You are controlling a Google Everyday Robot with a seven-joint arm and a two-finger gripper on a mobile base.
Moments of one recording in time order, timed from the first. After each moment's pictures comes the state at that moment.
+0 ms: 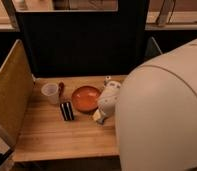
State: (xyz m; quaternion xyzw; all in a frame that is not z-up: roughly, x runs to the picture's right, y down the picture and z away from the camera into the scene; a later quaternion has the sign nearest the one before) arm 0.053 0.148 0.799 -0.18 0.12 0.57 0.79
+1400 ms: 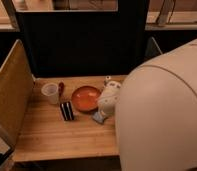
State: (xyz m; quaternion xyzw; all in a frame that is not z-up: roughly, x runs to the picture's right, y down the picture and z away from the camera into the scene) arm 0.053 0.148 0.799 -0.18 0.12 0.57 0.79
